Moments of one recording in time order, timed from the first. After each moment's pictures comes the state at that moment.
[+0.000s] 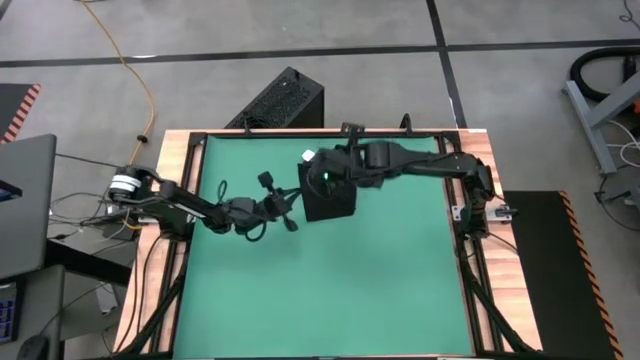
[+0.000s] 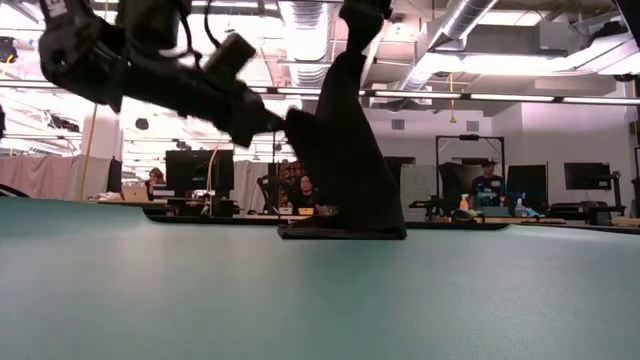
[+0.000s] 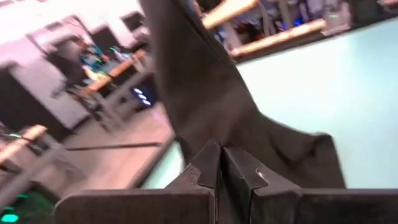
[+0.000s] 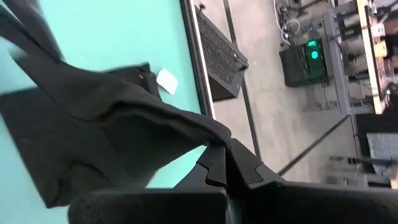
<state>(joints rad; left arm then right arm) -0.04 1.58 0.45 1.13 -0.67 0.50 -0.04 1.87 2.04 -1.22 0.77 -0.13</state>
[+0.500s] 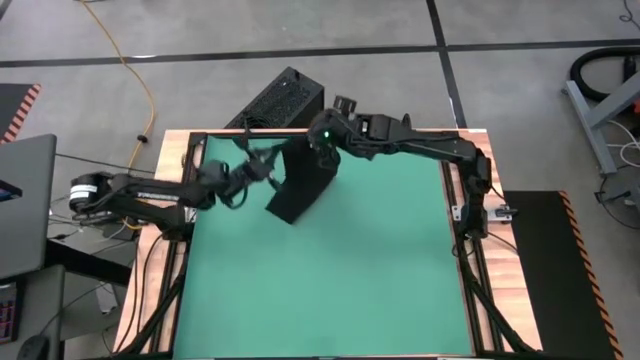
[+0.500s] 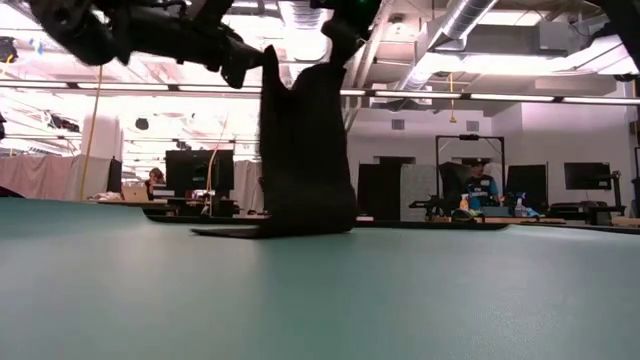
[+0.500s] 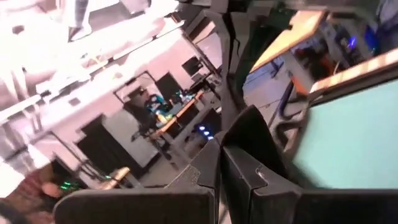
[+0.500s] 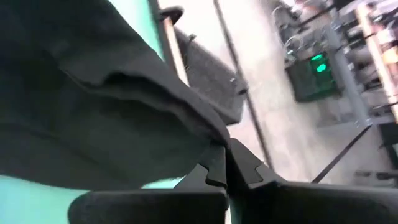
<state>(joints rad) 0.19 1.19 0.48 0.98 -0.54 0.85 -0.21 1.87 2.04 -0.94 0.62 -0.31</state>
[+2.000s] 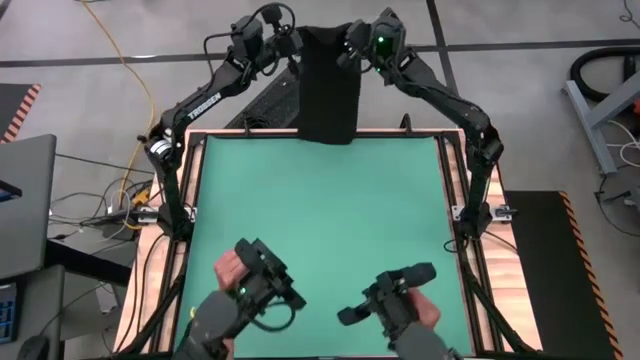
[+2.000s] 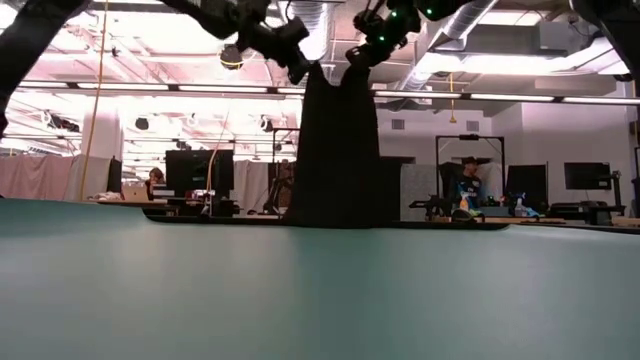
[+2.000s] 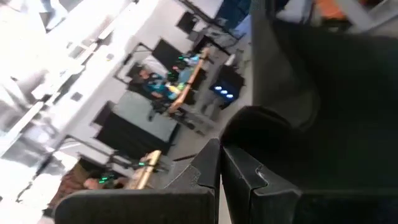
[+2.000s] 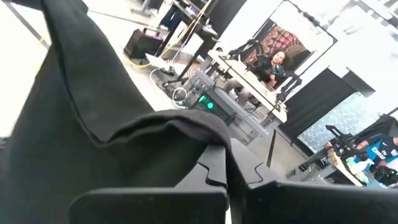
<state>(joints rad) 0.87 1.91 1.92 0.08 0.05 0.98 -0.73 1.87 2.03 -0.23 0.42 -0.57</state>
